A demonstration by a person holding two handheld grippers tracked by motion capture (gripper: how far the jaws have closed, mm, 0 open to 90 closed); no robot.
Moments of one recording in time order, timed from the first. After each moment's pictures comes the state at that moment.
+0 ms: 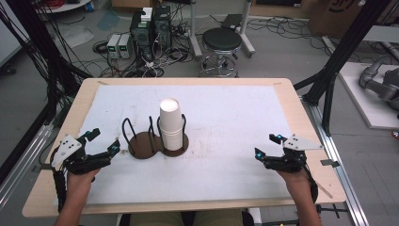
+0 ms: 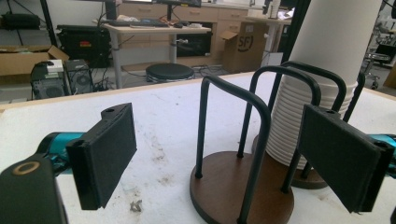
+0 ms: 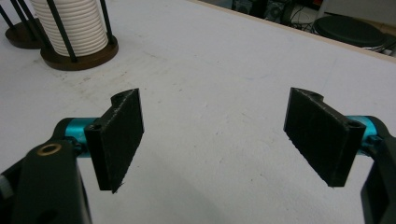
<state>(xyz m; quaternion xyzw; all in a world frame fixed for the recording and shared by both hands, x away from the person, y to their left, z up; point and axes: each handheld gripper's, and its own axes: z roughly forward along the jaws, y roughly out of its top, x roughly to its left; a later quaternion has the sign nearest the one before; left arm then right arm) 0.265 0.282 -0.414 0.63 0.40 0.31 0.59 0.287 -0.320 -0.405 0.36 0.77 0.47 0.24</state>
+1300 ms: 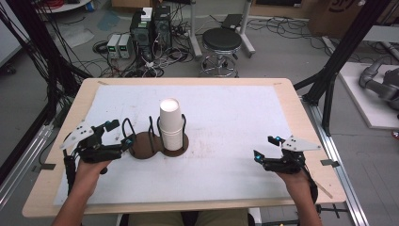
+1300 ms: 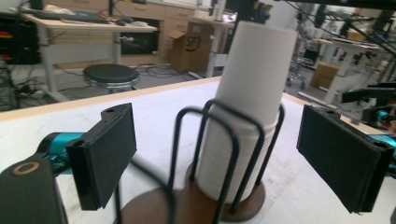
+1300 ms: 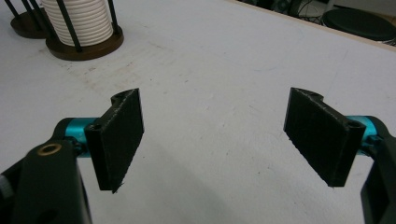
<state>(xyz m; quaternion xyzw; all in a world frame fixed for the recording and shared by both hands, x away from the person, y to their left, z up) 0.289 0.242 -0.373 0.66 0.34 0.21 0.63 0.286 -0.318 -0.409 0.35 0.78 0.46 0.23</state>
